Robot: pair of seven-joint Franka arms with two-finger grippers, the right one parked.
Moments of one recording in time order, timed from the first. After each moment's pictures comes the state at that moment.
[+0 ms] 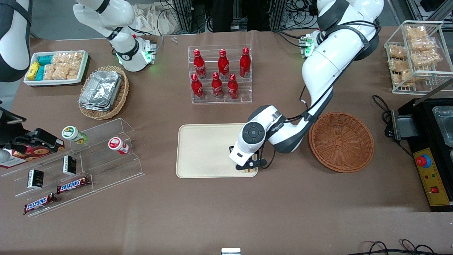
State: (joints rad) arm -0.24 0.94 -0.58 -1.32 0.39 2.09 -1.02
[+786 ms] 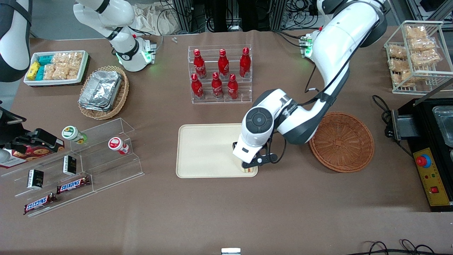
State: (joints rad) arm -0.24 0.76 -0.58 -1.22 0.35 1.83 -1.02
